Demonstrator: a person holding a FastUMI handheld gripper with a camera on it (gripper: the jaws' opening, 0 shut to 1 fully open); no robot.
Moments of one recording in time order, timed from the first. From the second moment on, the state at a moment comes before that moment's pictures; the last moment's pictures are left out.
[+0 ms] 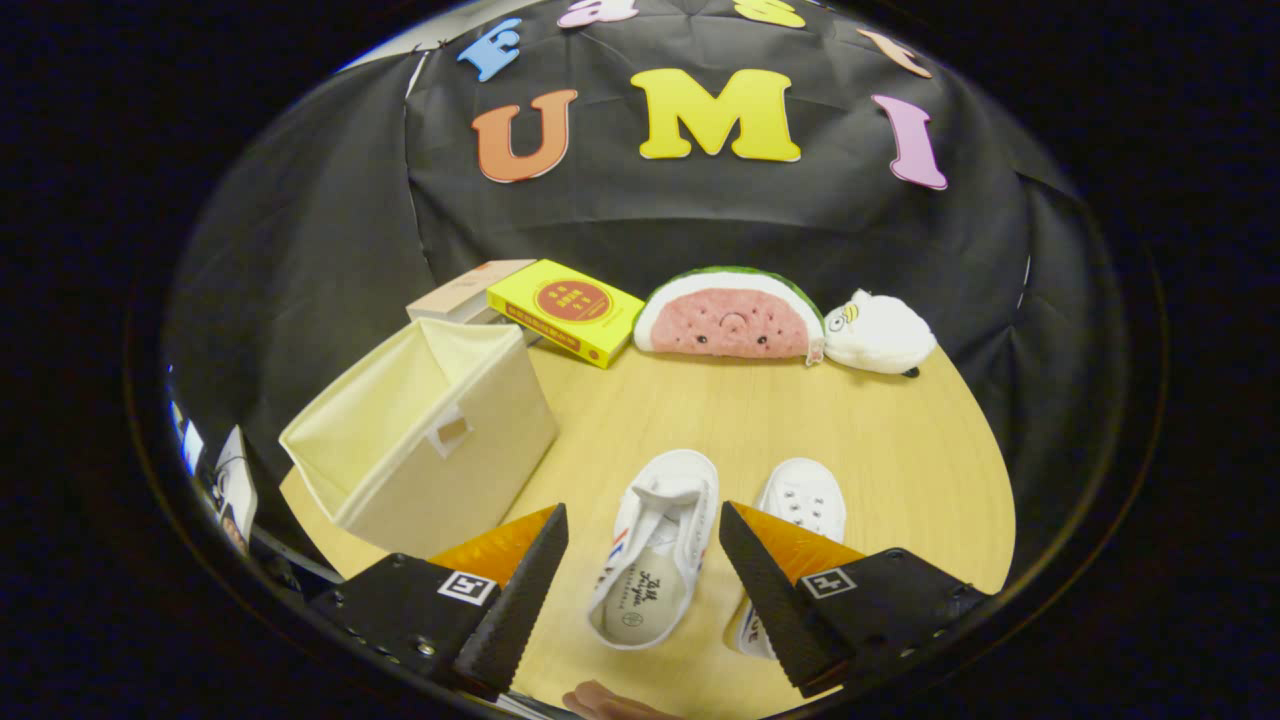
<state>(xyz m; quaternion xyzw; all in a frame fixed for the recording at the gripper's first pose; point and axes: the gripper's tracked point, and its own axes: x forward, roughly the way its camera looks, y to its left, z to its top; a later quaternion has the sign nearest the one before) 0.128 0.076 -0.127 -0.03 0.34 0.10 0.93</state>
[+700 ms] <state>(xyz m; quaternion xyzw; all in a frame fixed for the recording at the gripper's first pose) 0.155 0.035 -0.229 -0.05 0.47 0.04 0.88</state>
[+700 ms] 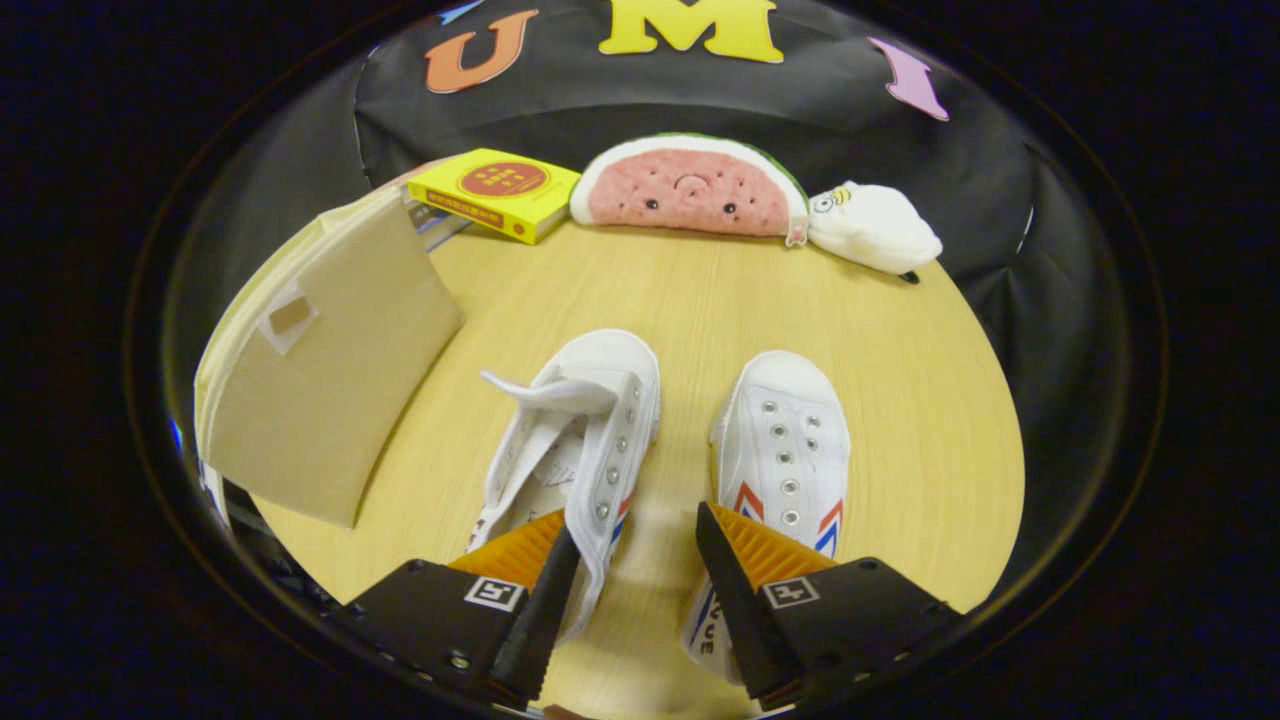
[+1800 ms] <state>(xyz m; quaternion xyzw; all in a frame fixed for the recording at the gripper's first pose) 0.145 0.069 -0.204 0.22 0.53 0.11 0.81</state>
